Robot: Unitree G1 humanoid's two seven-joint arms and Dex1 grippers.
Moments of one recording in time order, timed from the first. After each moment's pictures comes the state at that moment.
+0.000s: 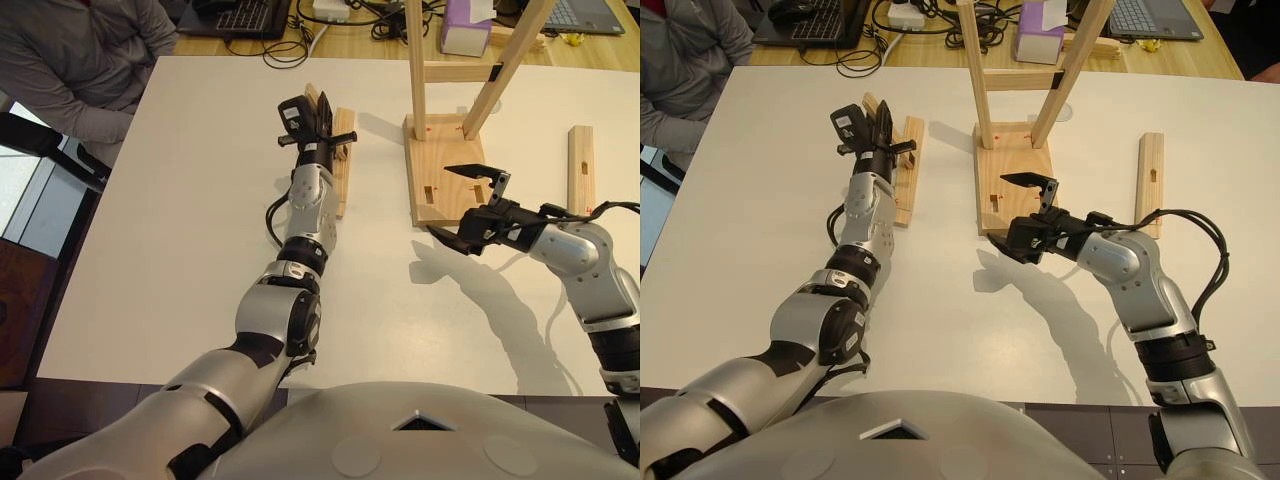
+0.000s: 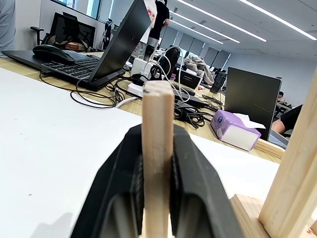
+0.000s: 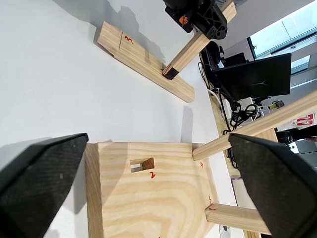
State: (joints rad) left arm -0.71 -0.12 0.14 1.04 -0.25 -0.47 0.02; right arm -0.08 -0.68 0.22 -0.12 -0.26 -0.26 0.68
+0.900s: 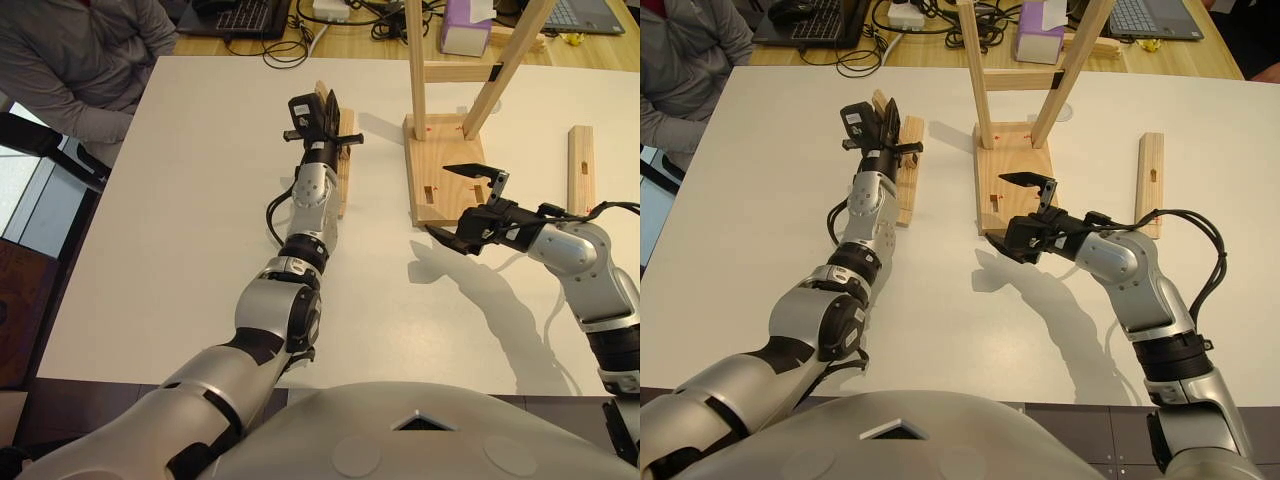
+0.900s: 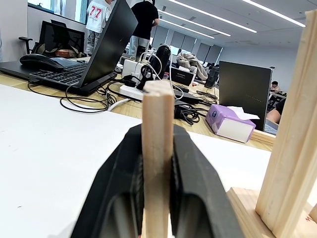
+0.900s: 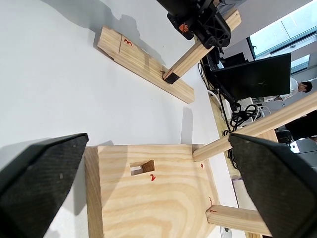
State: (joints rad) left arm -0.73 -0.12 0.13 1.09 -0.19 -0.50 0.00; right arm -0.08 -0.68 0.22 -0.13 -0.26 -0.25 0.68
